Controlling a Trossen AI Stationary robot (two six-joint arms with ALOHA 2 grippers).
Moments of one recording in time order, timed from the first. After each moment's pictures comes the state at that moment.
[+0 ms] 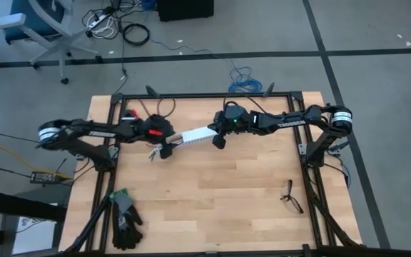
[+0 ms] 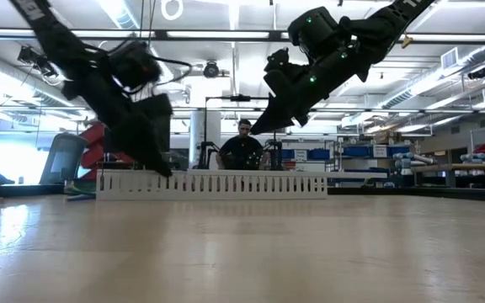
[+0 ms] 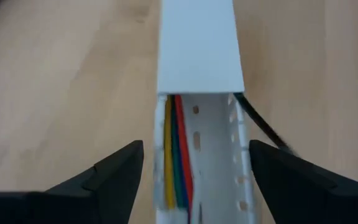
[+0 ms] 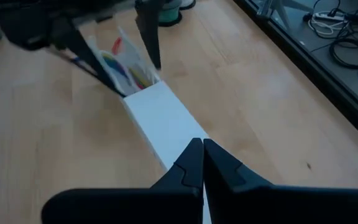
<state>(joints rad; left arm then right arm) 0.39 1.32 0.47 0.06 0.06 0.12 -0.25 1.65 0.94 0.20 0.05 0.03</state>
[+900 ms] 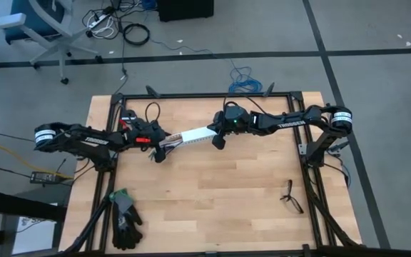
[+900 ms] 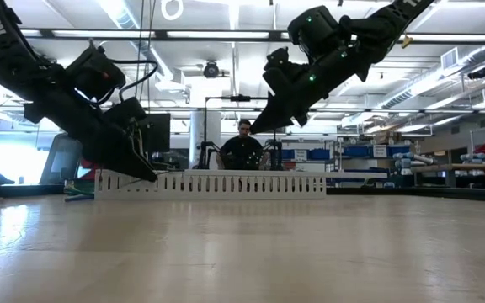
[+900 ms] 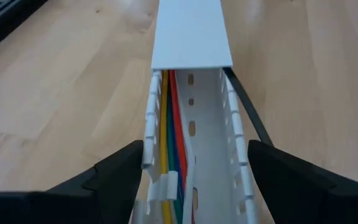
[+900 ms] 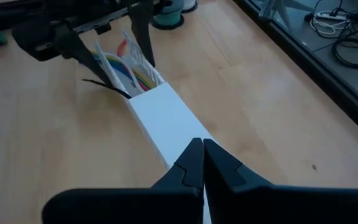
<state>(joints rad) 0.39 1.26 0.20 0.48 0.07 0.12 -0.24 1.65 0.94 0.21 0.05 0.05</state>
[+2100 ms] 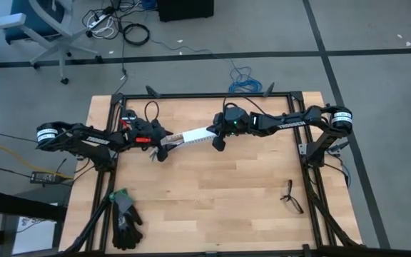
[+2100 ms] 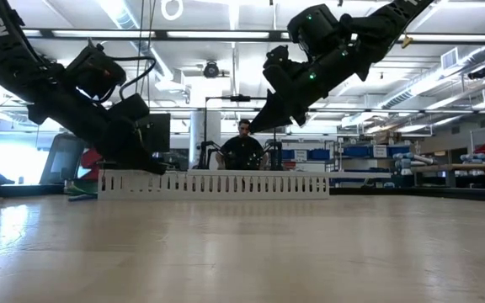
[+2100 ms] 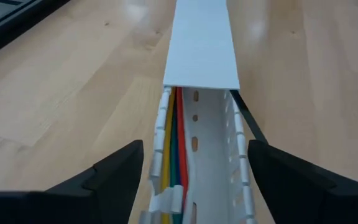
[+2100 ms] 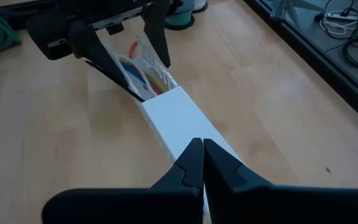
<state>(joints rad) 0.39 1.29 0.20 0.57 0.06 0.02 -0.23 1.65 0.94 0.22 0.03 0.06</state>
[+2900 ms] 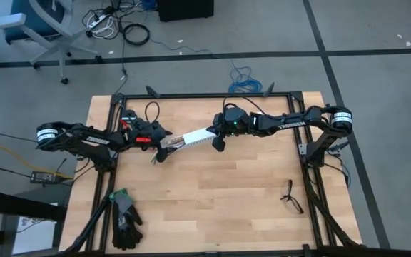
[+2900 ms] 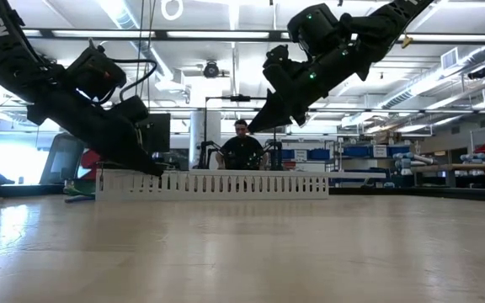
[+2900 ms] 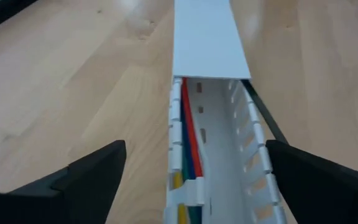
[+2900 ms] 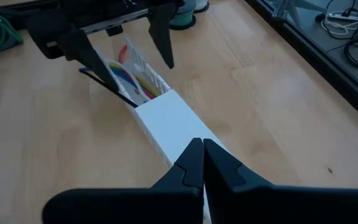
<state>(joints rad) 0.39 1.29 0.20 0.54 0.09 -0.01 -0.22 1.65 0.94 0.22 0.03 0.06</state>
